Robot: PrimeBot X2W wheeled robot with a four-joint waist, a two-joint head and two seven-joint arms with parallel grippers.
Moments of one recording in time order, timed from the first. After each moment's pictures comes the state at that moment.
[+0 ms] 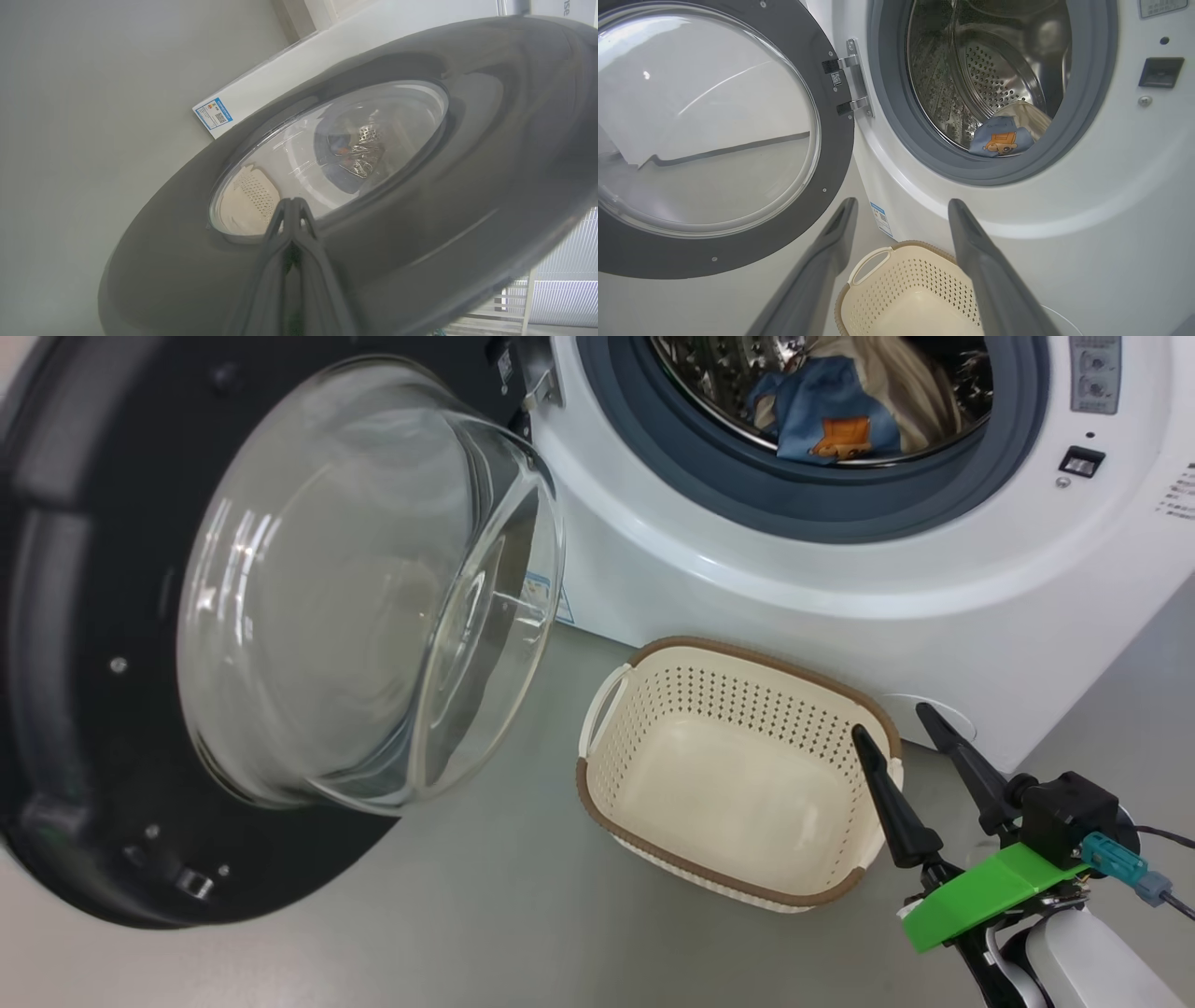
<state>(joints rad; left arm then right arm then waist) -0.44 0.57 0.23 0.47 -1.60 -0.13 1.03 -0.21 -0.27 0.30 0.26 0.40 0.13 -0.25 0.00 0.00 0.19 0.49</state>
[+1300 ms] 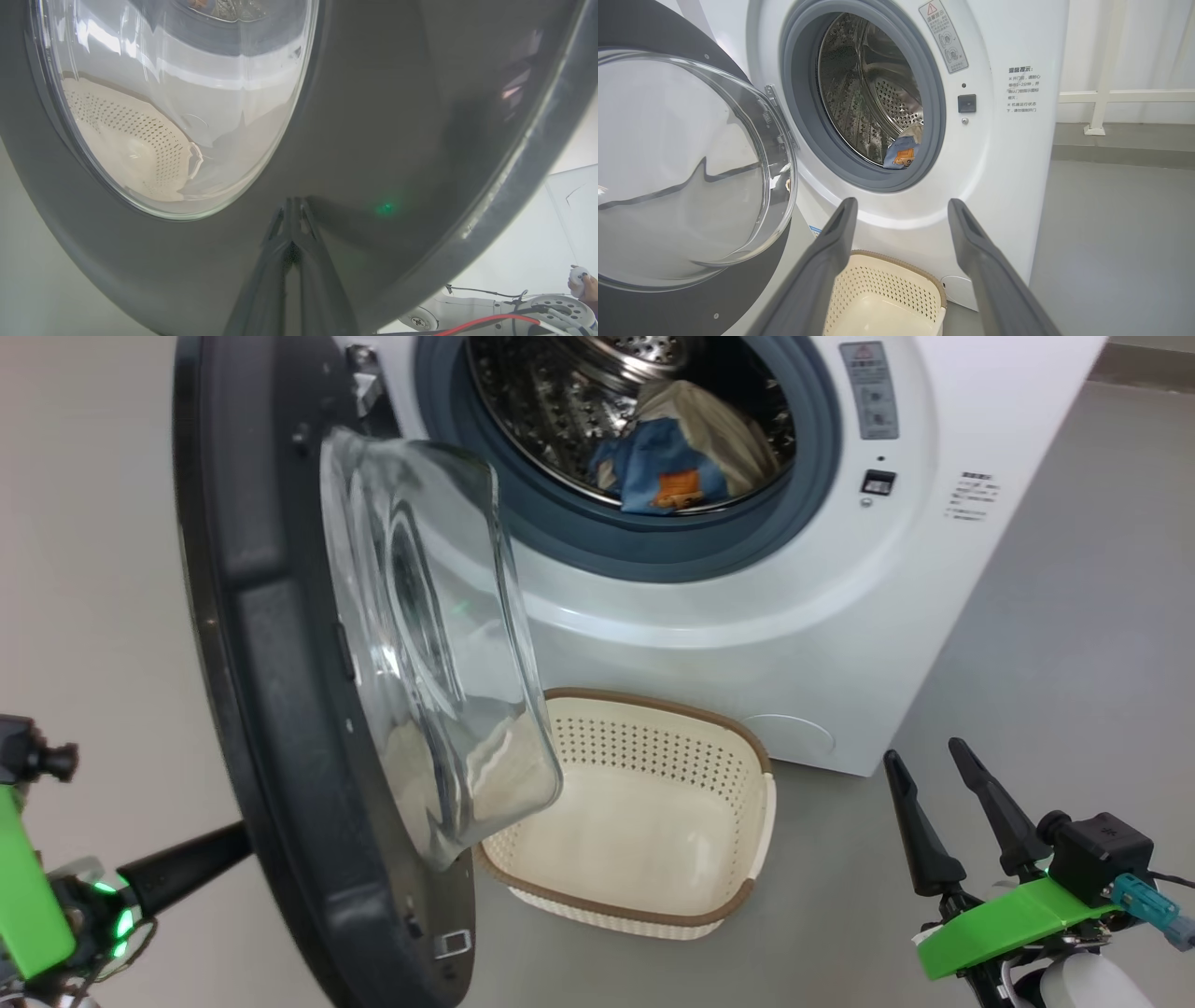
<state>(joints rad) -0.24 0.42 0.13 -0.02 -1.61 -0.13 1.22 -0.11 -0.20 0.18 0.23 0.40 0.13 -0.25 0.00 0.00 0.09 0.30</state>
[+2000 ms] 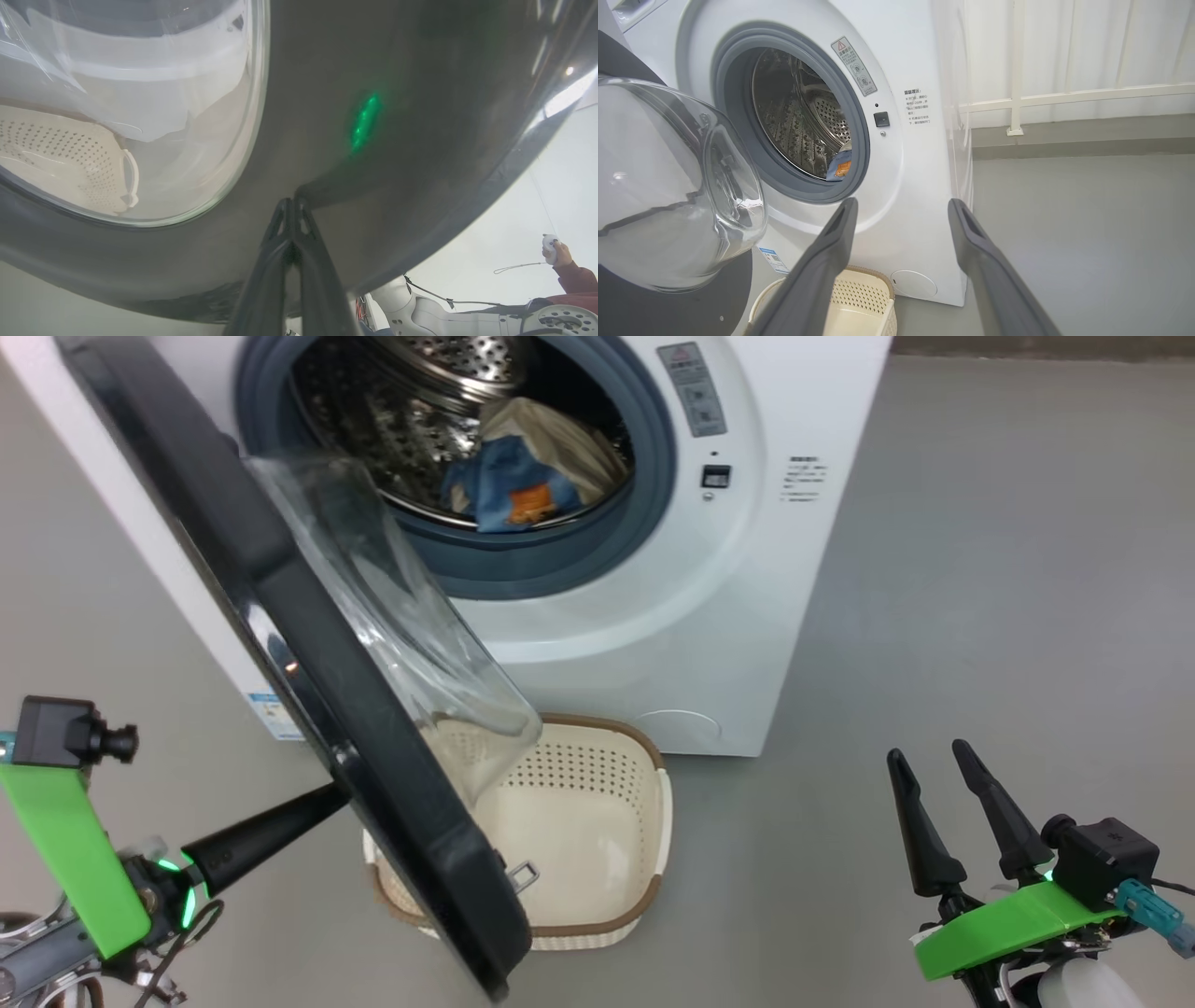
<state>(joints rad) -0.27 0.33 0.07 -0.05 -1.55 -0.13 1.15 -0.09 -0.17 0.15 0.22 0.40 0.13 -0.25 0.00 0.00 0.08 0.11</state>
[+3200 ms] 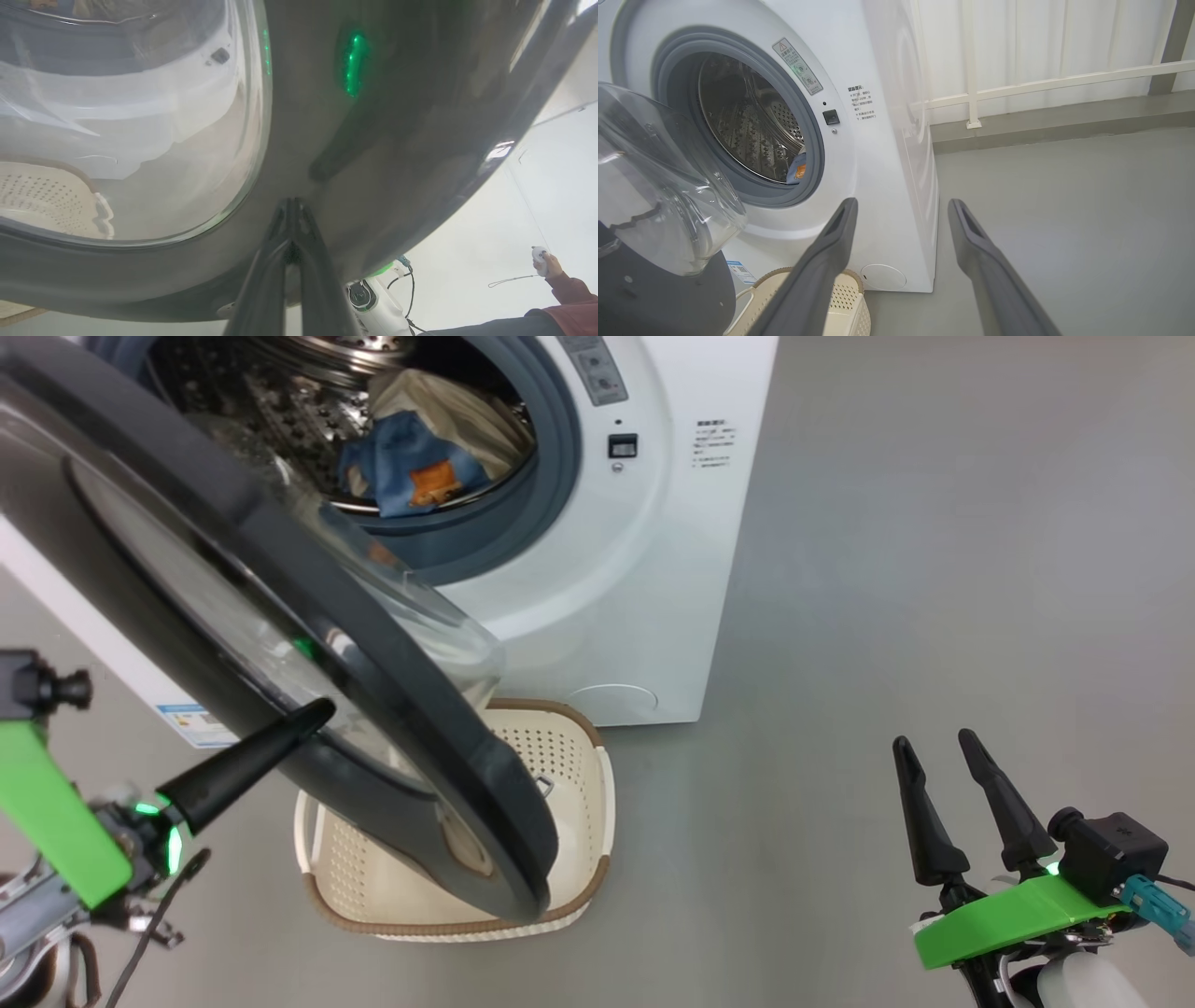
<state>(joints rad) -0.35 0.31 0.08 -0.03 -1.53 -0.13 1.03 -0.10 -0.14 0.11 0.21 0.40 0.13 -0.25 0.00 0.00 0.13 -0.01</state>
